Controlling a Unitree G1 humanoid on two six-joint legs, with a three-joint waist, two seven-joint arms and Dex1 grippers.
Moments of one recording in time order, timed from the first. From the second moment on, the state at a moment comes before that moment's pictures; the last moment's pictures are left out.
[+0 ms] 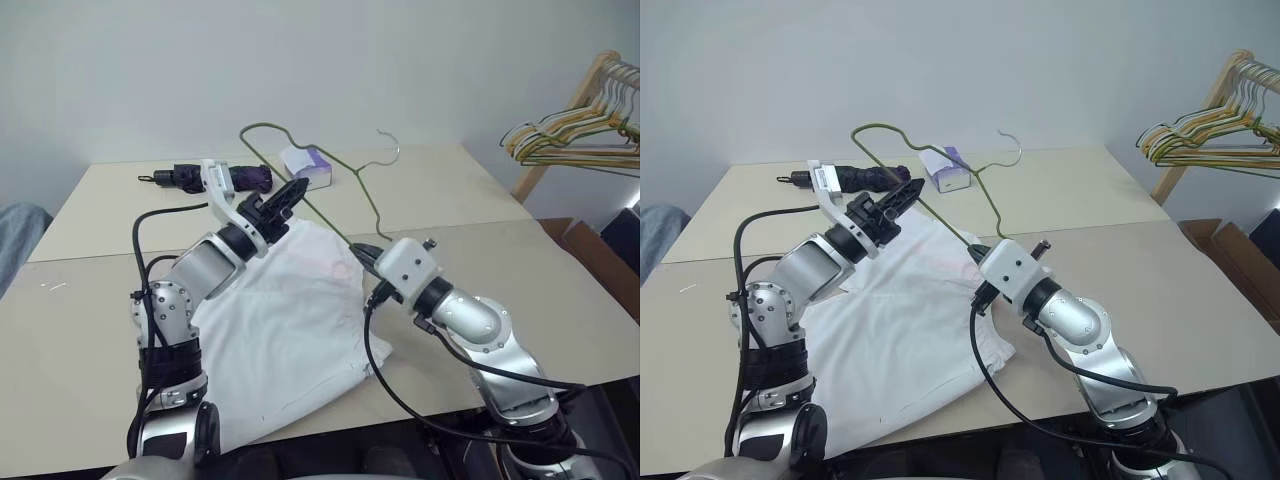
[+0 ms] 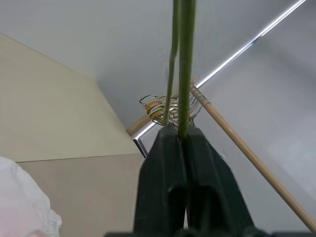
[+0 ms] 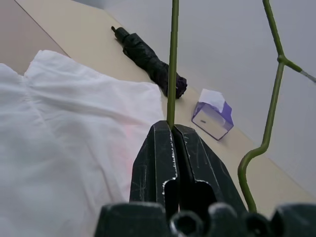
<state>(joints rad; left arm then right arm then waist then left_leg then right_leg) -0.54 0.17 0.26 -0.18 -1.34 0.87 0.07 -0.23 -0.45 0.25 -0.54 -0.03 0.41 0.45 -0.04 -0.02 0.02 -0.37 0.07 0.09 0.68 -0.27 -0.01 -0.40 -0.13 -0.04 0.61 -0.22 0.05</state>
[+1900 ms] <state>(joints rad) -0.59 0.50 0.35 -0.13 -1.24 0.77 -0.96 -0.76 -0.65 0.14 -0.09 0.81 1.07 1.18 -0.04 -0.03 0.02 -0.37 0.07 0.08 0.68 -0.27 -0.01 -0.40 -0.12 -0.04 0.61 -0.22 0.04</state>
